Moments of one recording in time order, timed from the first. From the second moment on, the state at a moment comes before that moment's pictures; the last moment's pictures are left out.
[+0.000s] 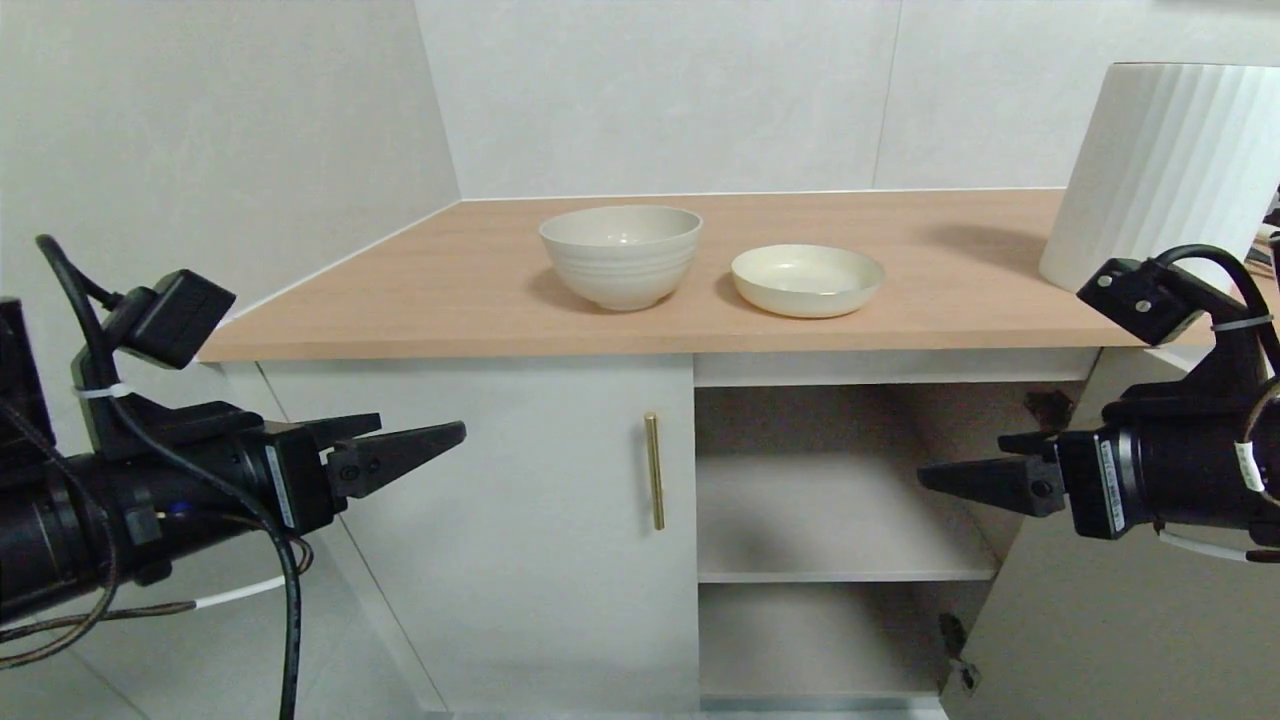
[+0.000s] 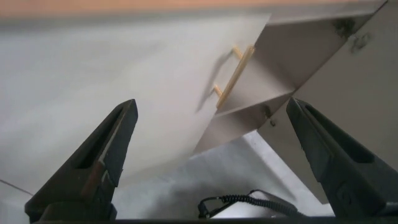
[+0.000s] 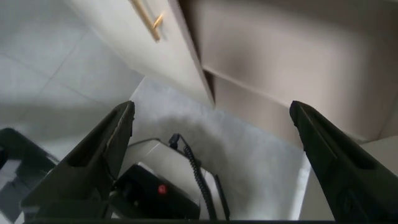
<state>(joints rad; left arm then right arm) -0.21 1.29 -0.65 -0.34 -0.34 -0.18 0.49 1.35 -0.95 0.11 0.13 0.13</state>
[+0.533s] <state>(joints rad) -0.22 1.31 -0.65 -0.34 -0.34 -0.18 0.46 1.39 -0.95 0.10 0.13 0.12</state>
